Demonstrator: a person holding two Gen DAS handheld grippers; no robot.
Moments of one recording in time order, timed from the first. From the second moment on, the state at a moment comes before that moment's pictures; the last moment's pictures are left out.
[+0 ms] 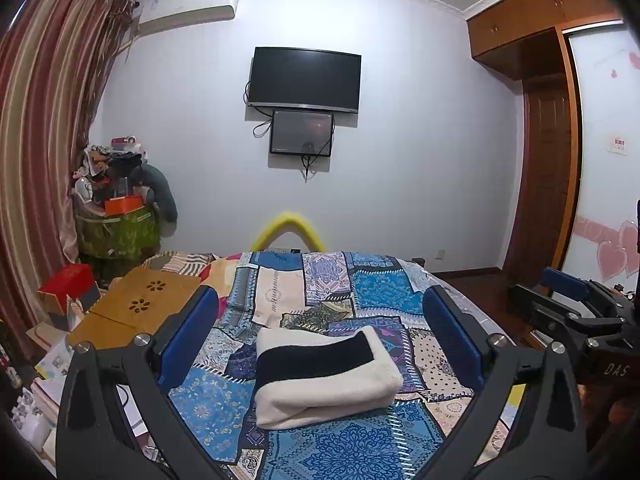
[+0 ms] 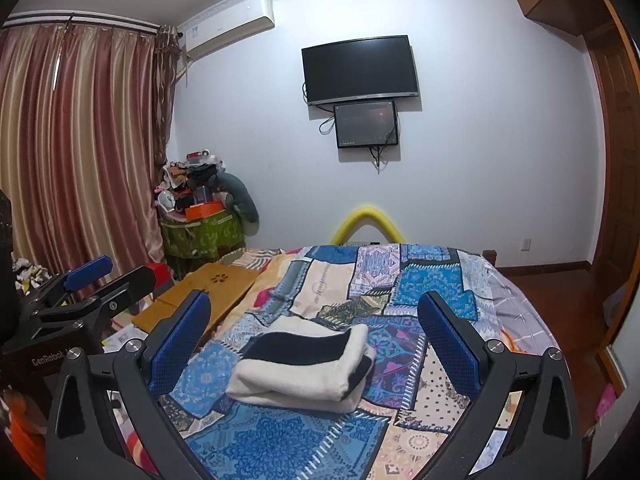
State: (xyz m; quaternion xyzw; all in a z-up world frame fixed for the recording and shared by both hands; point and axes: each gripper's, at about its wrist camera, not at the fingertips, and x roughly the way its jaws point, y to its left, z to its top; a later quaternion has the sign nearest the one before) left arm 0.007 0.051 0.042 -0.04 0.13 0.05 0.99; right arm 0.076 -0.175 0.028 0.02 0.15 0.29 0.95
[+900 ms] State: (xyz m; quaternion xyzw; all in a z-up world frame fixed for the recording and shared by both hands) left arm 0.014 0.061 0.035 -0.05 0.14 0.04 0.99; right arm 0.080 -0.173 0.026 0.02 0.16 0.28 0.95
